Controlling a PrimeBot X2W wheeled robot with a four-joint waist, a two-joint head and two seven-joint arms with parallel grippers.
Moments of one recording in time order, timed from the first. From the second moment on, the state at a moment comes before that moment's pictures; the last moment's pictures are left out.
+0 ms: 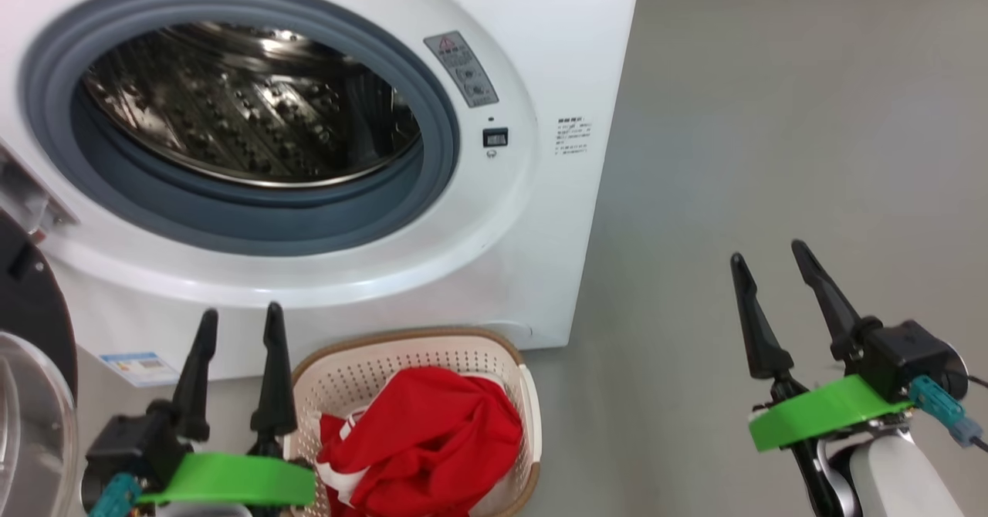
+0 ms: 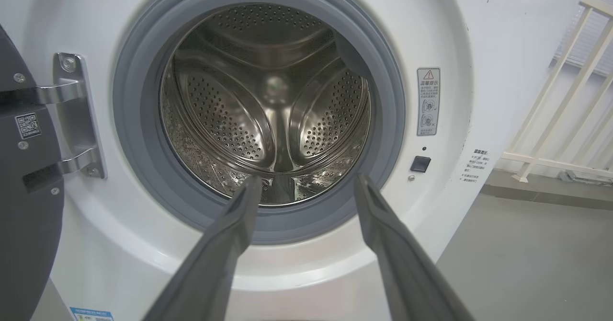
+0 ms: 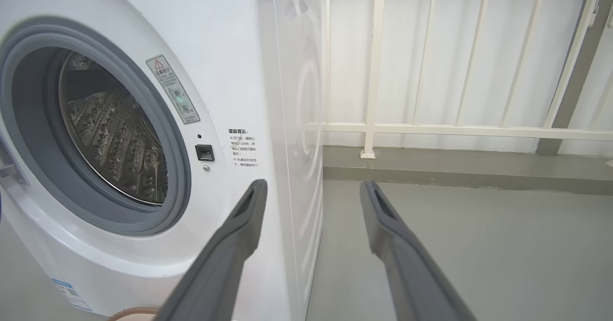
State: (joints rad) left arm -0.16 0.04 -0.02 0.16 -0.32 0.00 -0.25; right arm -0.18 -0.05 0.01 0.22 0.21 0.13 -0.26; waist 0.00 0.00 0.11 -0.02
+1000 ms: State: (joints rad) left arm 0.04 0.06 -0.01 0.13 -0.30 0.04 -0.25; right arm 0.02 -0.04 -0.03 0.12 0.21 0.13 -0.26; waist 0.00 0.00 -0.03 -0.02
